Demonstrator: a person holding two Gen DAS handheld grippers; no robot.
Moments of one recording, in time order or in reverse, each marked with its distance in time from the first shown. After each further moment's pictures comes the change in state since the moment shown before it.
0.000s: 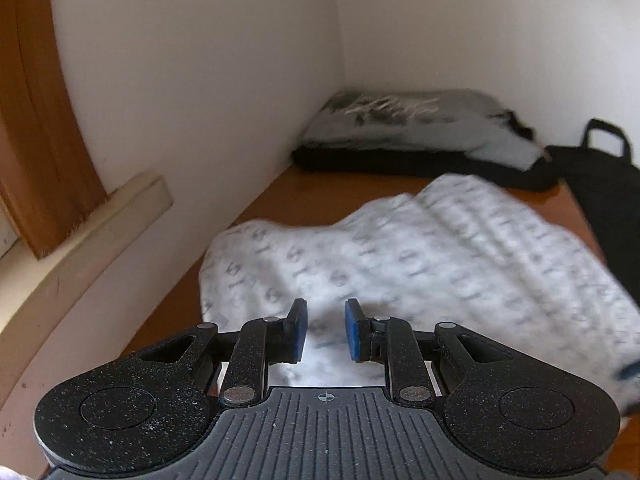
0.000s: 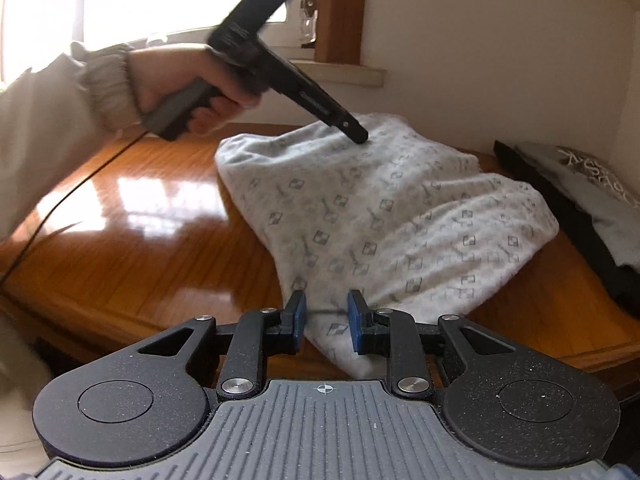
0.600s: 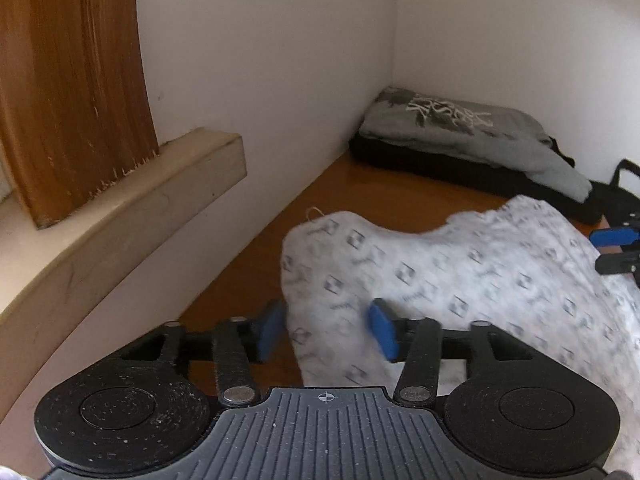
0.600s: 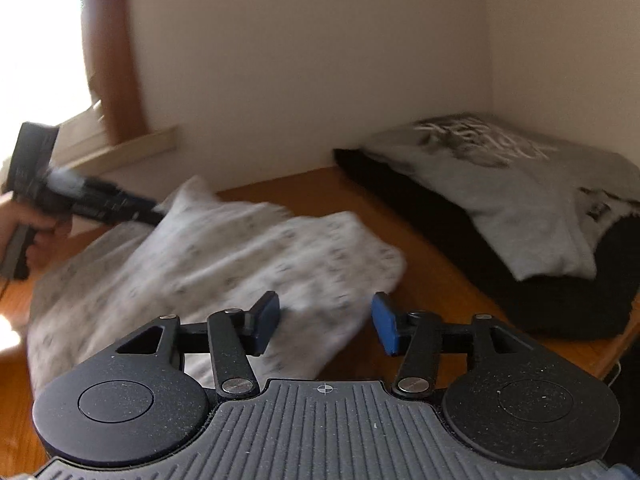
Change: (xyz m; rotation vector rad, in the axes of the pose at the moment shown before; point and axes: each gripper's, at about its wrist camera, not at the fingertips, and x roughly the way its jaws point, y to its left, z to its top) left arm 0.052 0.076 0.008 -0.153 0.004 -0.089; right arm 0.051 -0.150 0.024 0.418 -0.087 -0.223
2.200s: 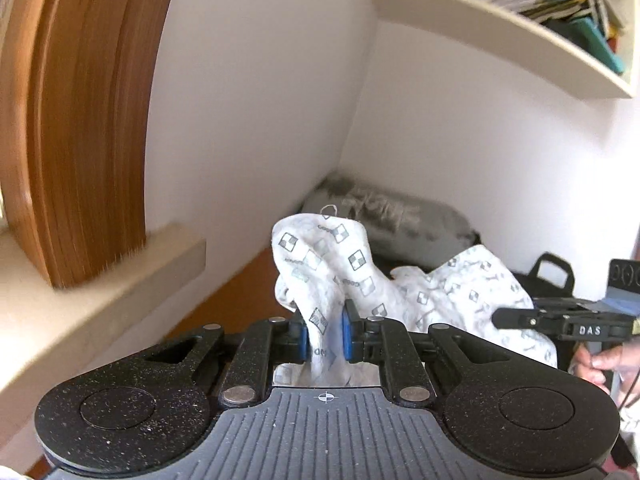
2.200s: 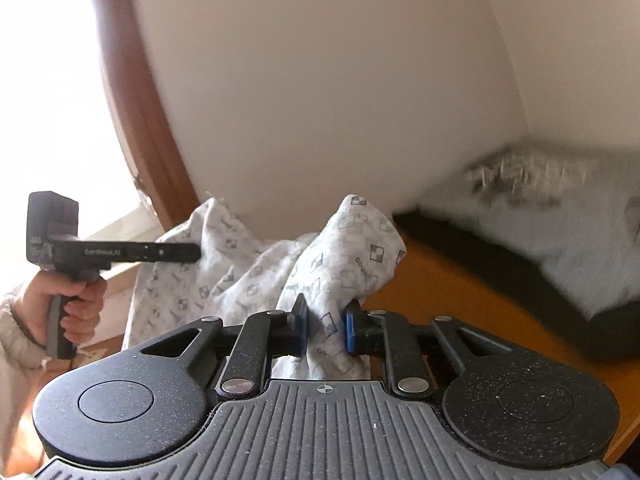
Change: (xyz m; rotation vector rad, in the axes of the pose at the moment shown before) left arm -0.080 -0.002 0.022 -0.104 -0.236 -0.194; right arm -0.034 0.028 0.034 0.109 -0.196 0.182
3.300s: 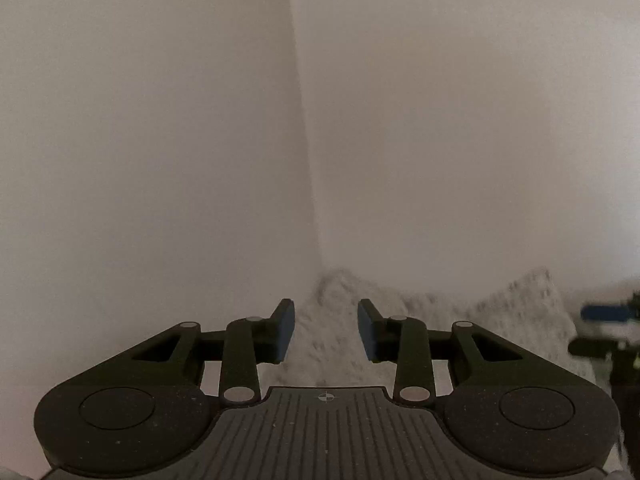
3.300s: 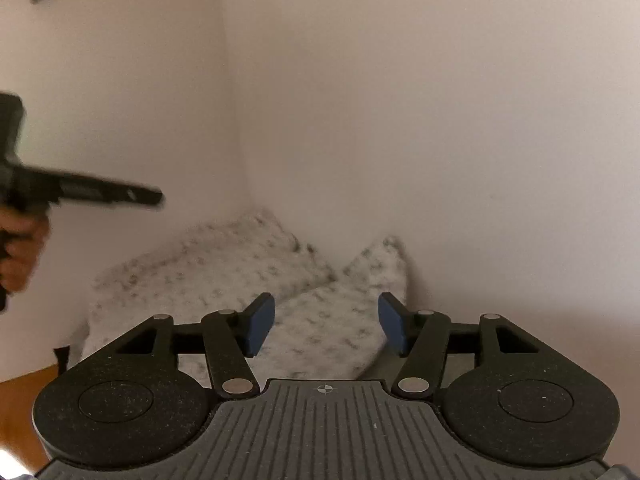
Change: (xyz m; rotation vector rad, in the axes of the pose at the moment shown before) left arm 0.413 -0.084 0.203 0.295 0.036 0.169; right arm 0.073 -0.310 0.157 -0.034 -0.077 -0.431
